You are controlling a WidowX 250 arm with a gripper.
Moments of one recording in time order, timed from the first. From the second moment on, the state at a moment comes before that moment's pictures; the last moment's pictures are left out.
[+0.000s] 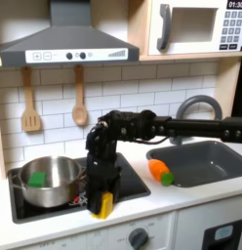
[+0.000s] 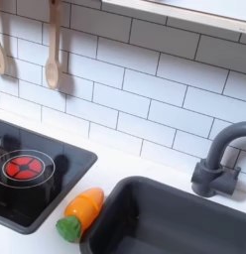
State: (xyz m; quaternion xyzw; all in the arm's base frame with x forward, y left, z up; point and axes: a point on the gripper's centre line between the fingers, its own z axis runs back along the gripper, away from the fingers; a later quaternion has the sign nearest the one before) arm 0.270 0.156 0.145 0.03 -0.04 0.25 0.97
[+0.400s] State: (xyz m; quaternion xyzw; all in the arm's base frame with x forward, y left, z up) arm 0.270 0.155 0.145 0.03 -0.04 0.26 0.96
